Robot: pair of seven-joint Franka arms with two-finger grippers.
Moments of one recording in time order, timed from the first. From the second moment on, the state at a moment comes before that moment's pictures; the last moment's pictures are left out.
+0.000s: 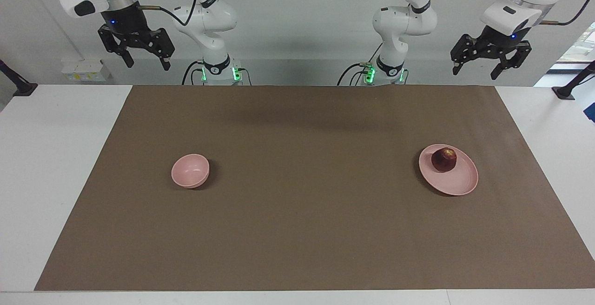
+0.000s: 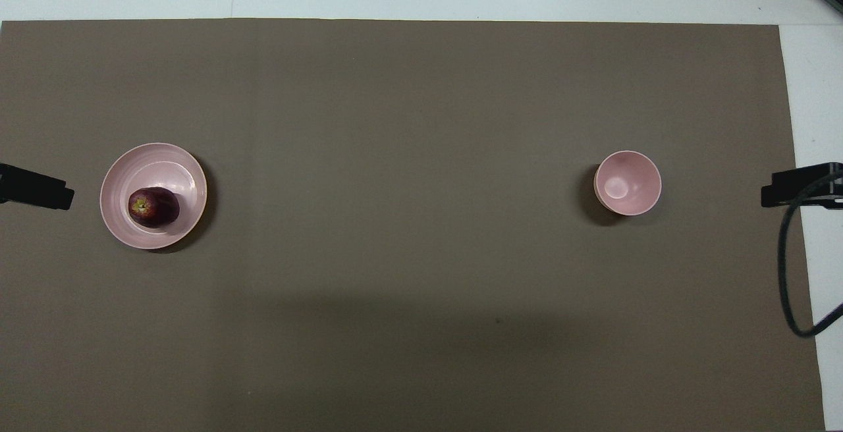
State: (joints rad) left arm -0.12 -0.01 0.03 -1.41 0.01 1.36 0.16; right arm 0.10 -0.10 -0.09 -1.51 -0.02 1.44 0.13
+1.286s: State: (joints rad) left arm -0.10 -0.01 0.05 -1.41 0.01 1.36 0.16; right arm 0.10 -0.10 -0.09 -1.51 -0.02 1.44 0.13
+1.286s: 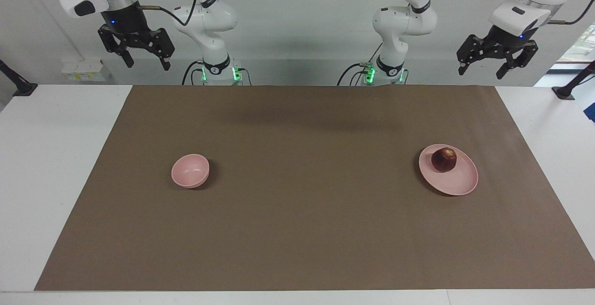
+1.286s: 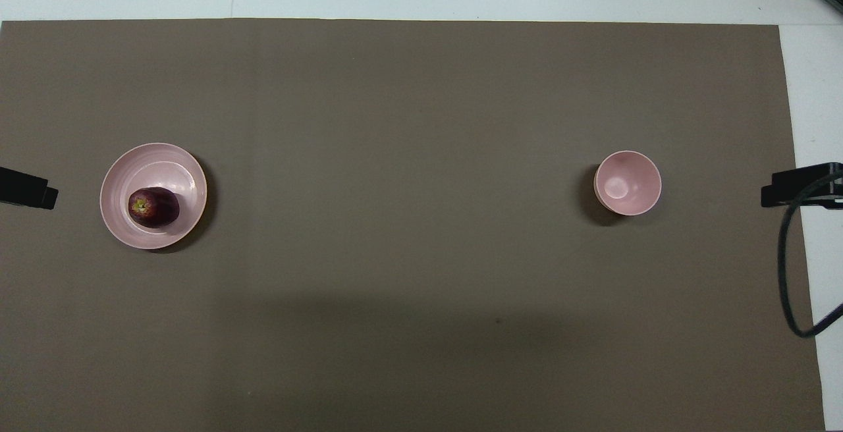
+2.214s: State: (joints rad) left arm -0.10 -0.07 0.05 -1.51 0.01 1.44 0.16; right arm 0.10 -0.10 -0.09 -1.51 -0.02 1.44 0.13
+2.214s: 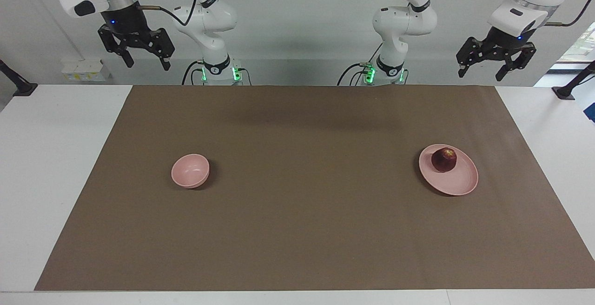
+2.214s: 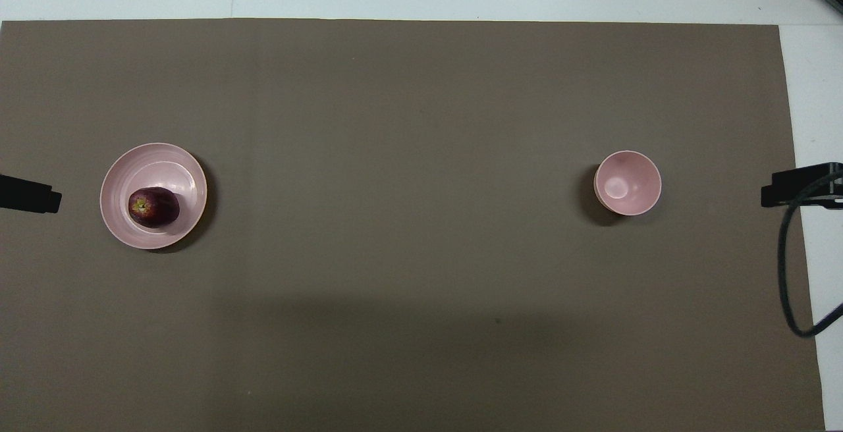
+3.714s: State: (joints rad) left arm -0.09 -0.07 0.05 -1.95 0.01 1.93 0.18; right arm 0.10 -0.10 -0.09 -1.51 -0.02 1.44 0.13
